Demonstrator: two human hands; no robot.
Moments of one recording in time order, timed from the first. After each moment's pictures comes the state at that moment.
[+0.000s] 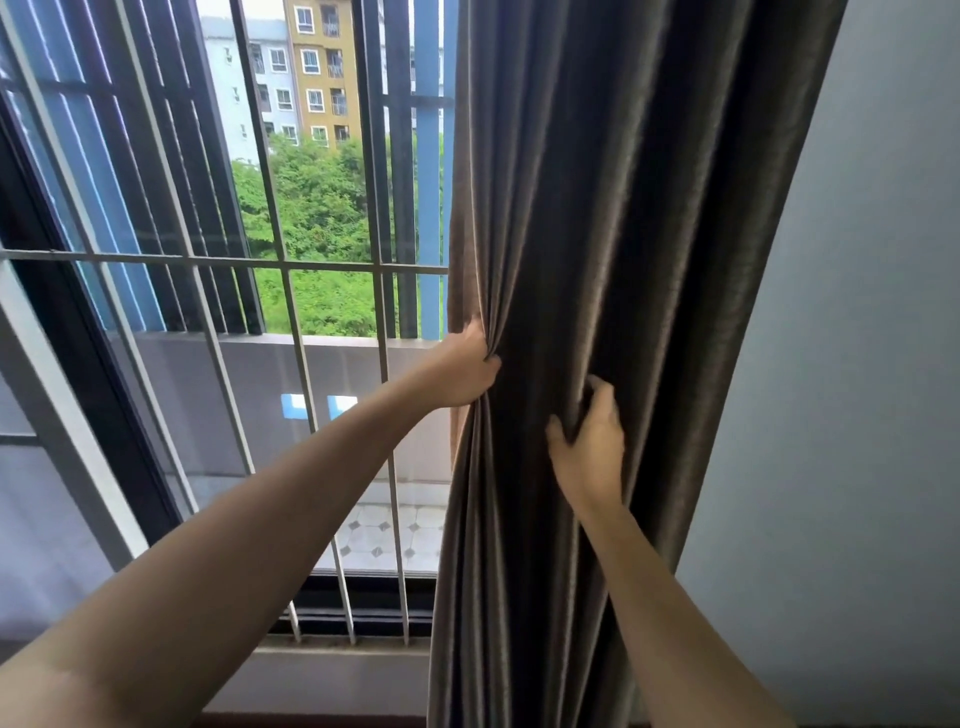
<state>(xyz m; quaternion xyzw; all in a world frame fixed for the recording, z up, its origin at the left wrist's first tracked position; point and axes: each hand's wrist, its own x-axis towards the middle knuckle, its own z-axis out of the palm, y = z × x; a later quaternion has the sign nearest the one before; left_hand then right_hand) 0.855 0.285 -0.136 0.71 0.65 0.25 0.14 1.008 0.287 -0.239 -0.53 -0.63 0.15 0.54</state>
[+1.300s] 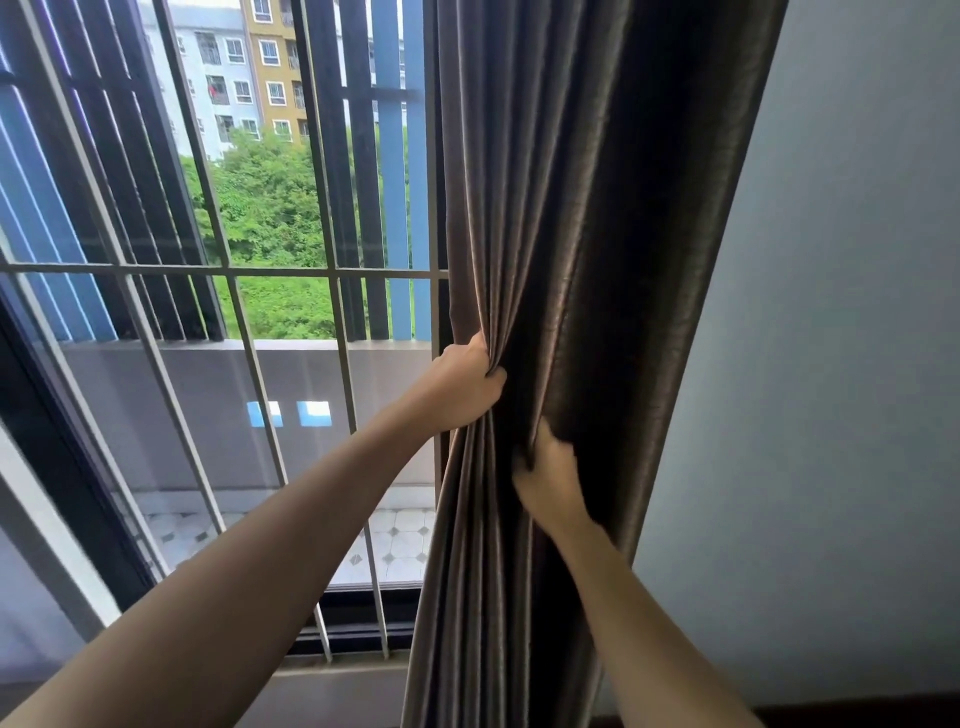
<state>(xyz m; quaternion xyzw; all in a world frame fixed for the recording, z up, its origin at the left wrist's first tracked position) 0.884 0.298 -0.145 0.74 0.61 0.27 0.13 1.006 0.303 -0.258 -0.55 -0.70 0.22 0.39</state>
